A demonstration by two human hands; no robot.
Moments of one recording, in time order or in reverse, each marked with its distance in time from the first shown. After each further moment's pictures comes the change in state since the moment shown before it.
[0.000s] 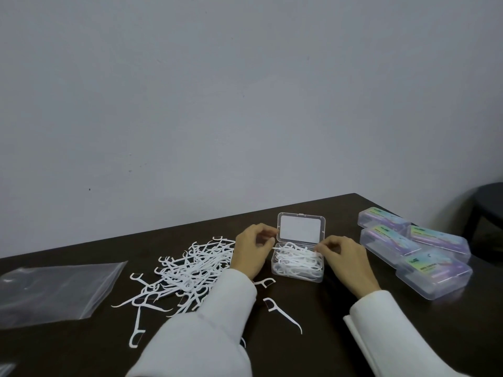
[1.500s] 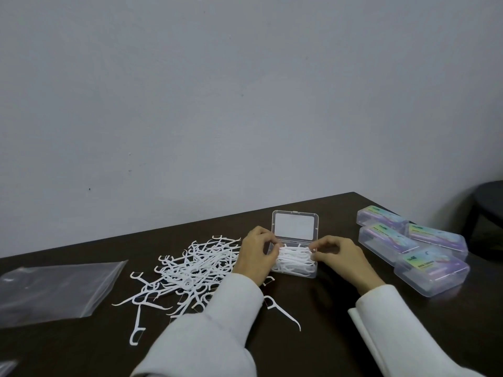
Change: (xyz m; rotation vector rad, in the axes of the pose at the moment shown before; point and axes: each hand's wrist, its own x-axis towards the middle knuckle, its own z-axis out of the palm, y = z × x) left_hand -0.009 0.000 0.010 0.196 -0.023 0.125; right_hand -0.001 -0.004 -0.006 0.142 -0.163 0.064
